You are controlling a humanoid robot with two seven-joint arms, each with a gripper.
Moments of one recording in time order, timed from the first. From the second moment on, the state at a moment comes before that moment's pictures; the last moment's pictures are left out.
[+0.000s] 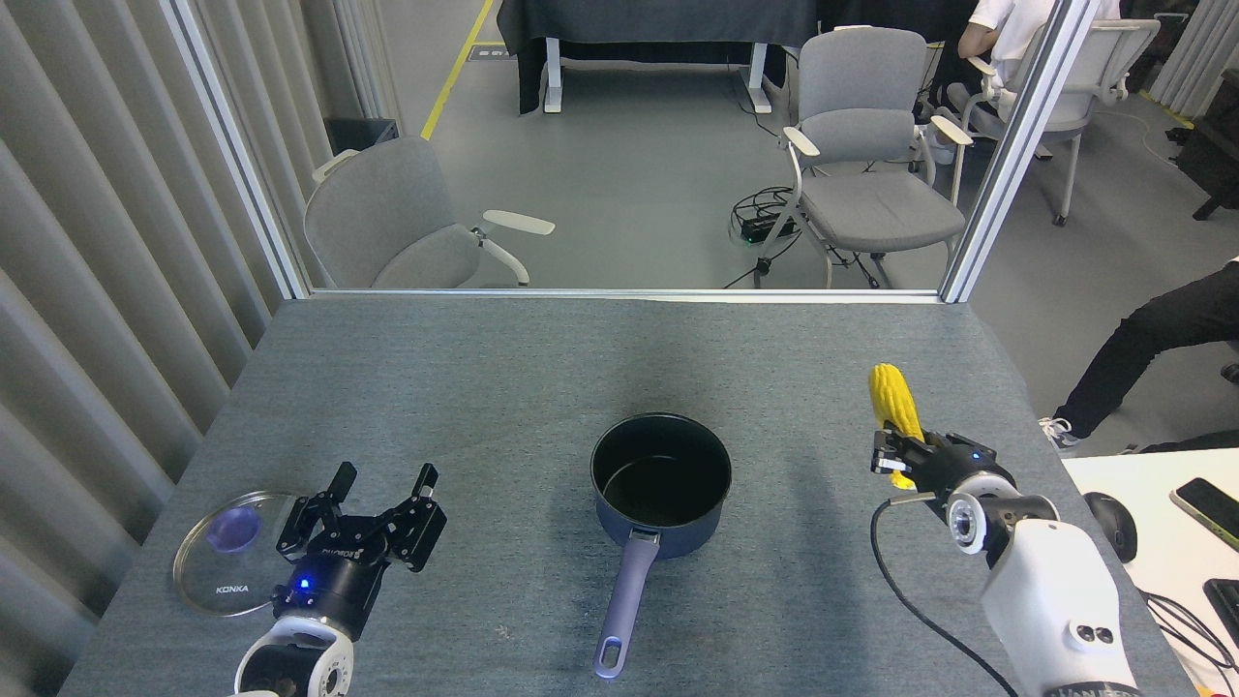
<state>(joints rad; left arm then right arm) -0.14 0.05 0.09 -1.43 -1.30 -0.26 0.07 -0.54 -0.22 0.07 -0.97 1.19 -0.11 0.42</state>
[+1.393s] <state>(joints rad) -0.13 0.04 0.11 -1.40 -1.30 -0.26 0.07 -0.57 0.20 0.23 -1.02 1.47 0.16 0.66</state>
